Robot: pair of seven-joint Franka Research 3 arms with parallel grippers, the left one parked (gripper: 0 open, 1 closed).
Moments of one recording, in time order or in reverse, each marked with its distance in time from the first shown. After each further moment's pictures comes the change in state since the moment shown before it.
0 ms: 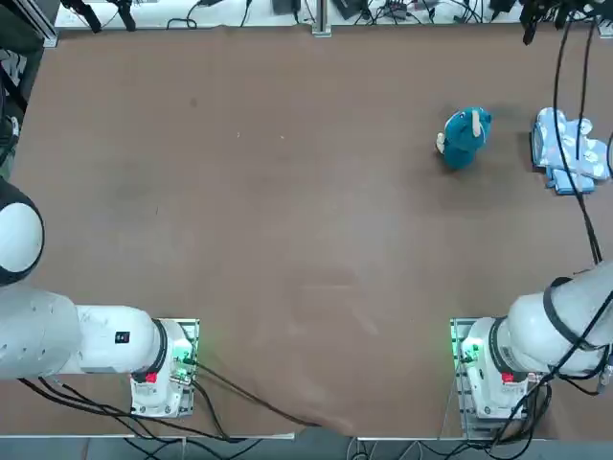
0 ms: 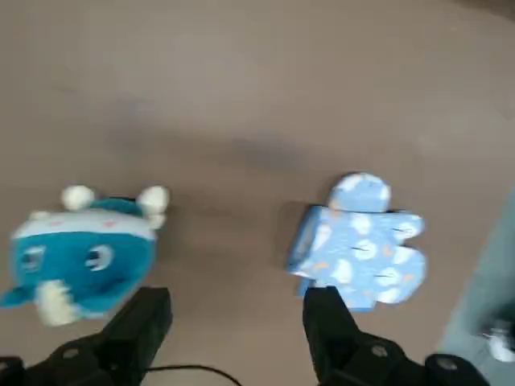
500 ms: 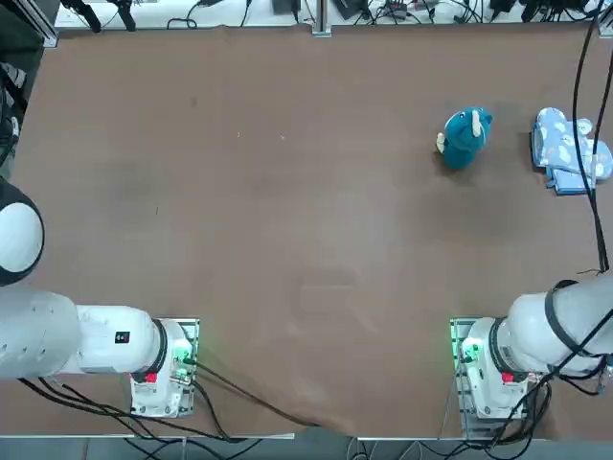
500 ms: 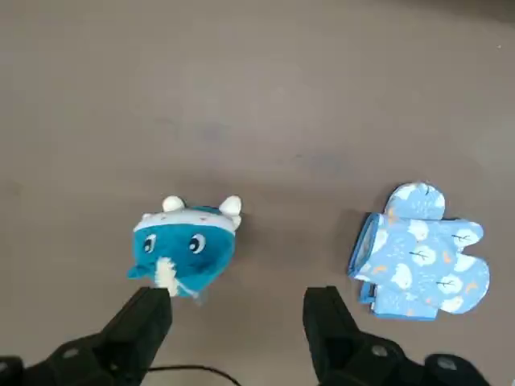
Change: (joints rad) arm 0.029 -0.118 -0.033 0.002 0.179 -0.046 0.006
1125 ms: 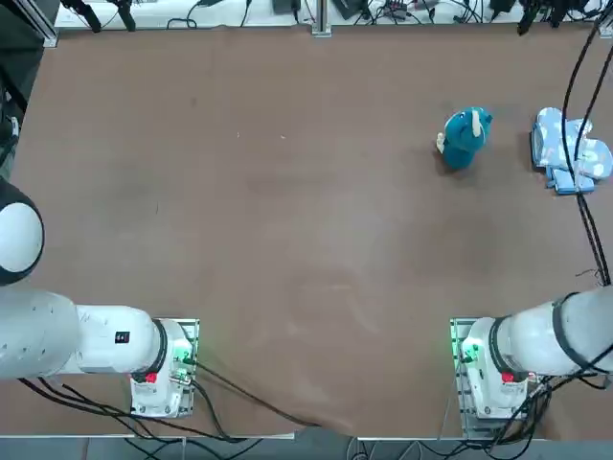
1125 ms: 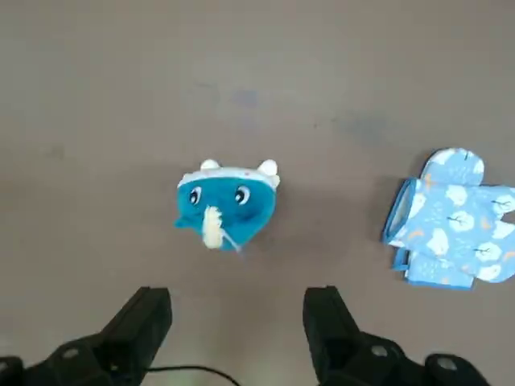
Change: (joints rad) arm 0.283 -0.185 -0.268 -0.199 0.075 -0.009 0.013
